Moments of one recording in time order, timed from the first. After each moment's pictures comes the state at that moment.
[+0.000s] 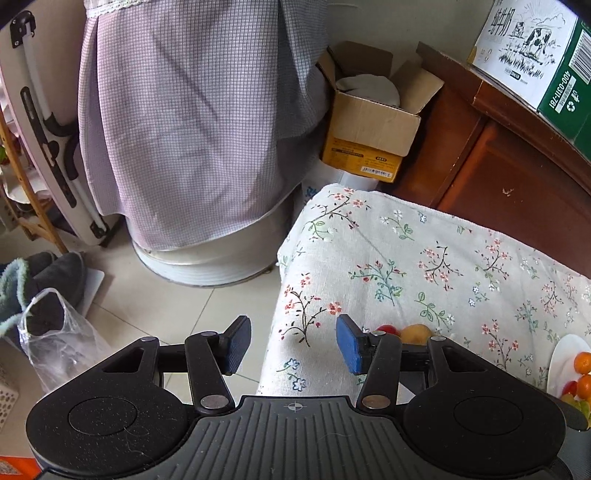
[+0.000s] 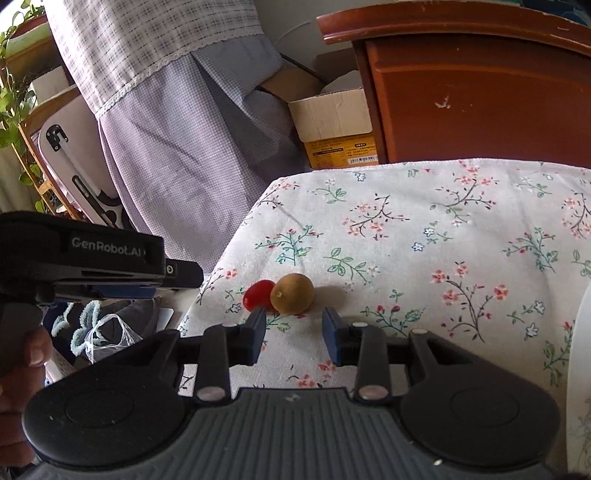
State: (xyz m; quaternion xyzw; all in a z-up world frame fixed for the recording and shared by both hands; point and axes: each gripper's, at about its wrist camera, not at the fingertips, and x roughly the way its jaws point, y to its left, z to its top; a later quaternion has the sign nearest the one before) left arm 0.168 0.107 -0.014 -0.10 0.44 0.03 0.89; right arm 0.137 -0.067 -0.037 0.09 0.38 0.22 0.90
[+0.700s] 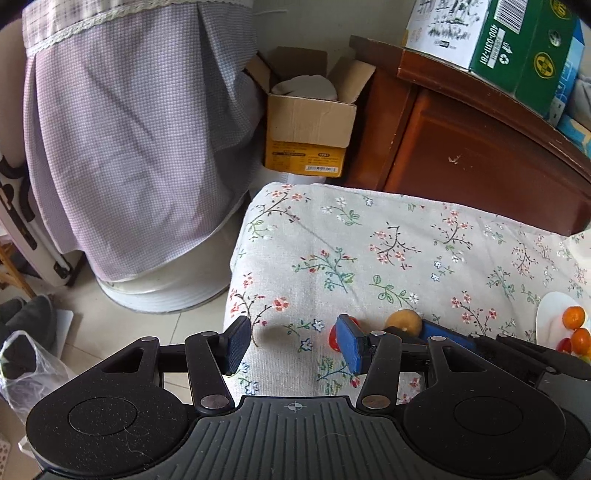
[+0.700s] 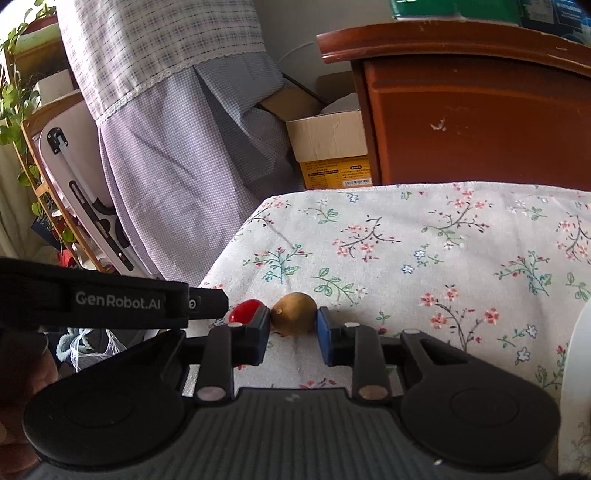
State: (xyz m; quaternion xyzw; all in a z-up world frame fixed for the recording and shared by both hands) left arm 0.164 0.079 -0.025 -0.05 0.41 -0.05 0.91; right arm 0.132 -0.084 -0.041 0.09 0.35 0.20 0.91
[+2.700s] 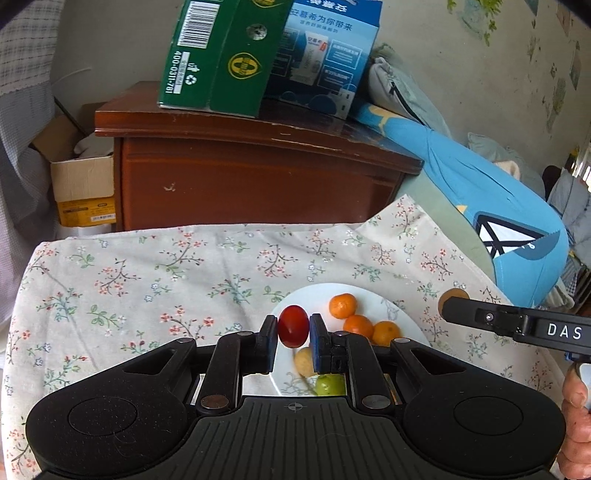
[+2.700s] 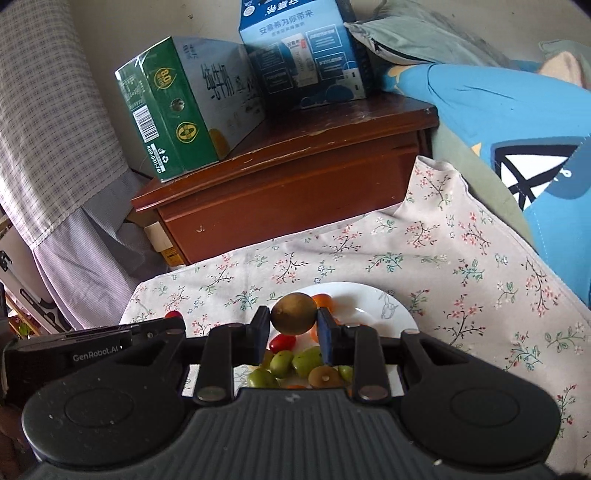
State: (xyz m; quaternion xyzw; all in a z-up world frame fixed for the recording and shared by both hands) left arm 0.092 -0.081 0.028 -0.04 0.34 -0.28 0.90; right arm 0.021 -0.311 0.061 0.18 0.32 0.04 0.93
